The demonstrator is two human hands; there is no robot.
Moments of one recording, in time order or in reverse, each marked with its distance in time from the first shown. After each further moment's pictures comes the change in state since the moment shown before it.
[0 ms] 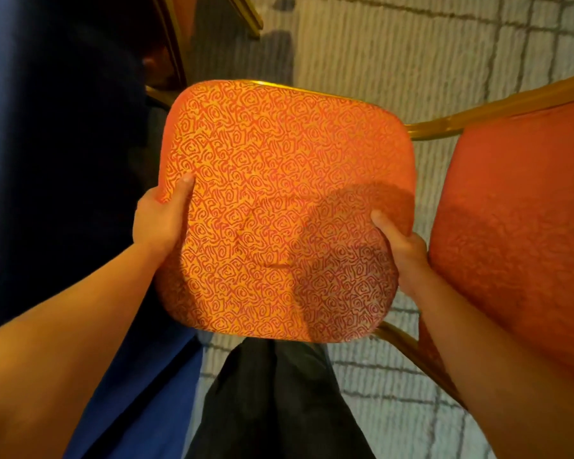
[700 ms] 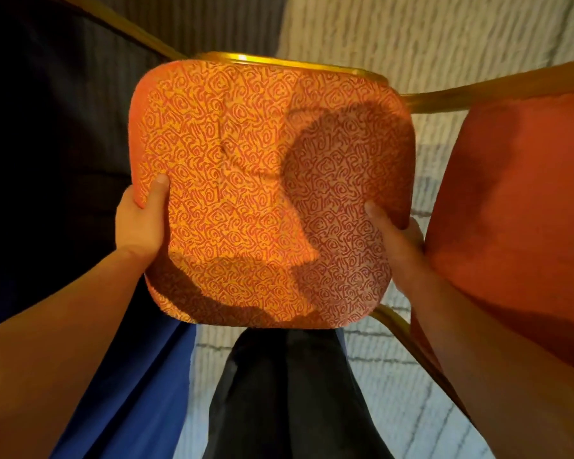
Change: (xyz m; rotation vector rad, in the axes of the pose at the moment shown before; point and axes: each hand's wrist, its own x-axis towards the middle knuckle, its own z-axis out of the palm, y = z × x) left_hand 0.084 -0.107 0.082 0.068 -0.029 -0.137; right_hand 0.102 0.068 0.045 -0.167 0.006 0.138
